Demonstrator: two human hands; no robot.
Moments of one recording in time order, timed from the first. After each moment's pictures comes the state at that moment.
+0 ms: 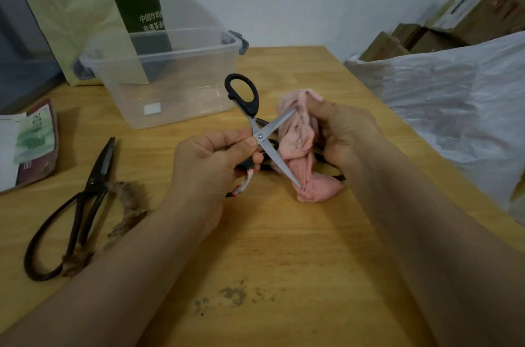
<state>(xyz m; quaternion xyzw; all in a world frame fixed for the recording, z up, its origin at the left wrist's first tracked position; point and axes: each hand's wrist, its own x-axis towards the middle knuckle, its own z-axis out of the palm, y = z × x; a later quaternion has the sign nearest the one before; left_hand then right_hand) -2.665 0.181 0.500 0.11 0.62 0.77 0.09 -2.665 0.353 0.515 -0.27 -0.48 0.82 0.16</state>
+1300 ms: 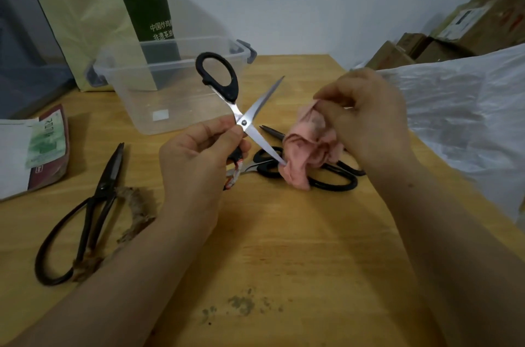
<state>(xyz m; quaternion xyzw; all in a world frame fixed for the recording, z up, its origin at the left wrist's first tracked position) -2.670 0.172 0.503 0.13 0.61 0.78 -0.05 -2.640 0.353 0.536 -0.12 -0.88 0.28 0.36</state>
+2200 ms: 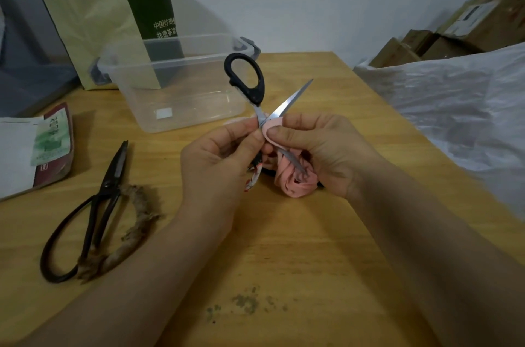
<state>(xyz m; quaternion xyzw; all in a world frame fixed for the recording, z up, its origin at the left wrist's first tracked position) -2.661 0.181 0.500 0.15 0.62 0.77 -0.03 -2.644 0.316 0.519 -0.06 -0.60 0.80 0.03</state>
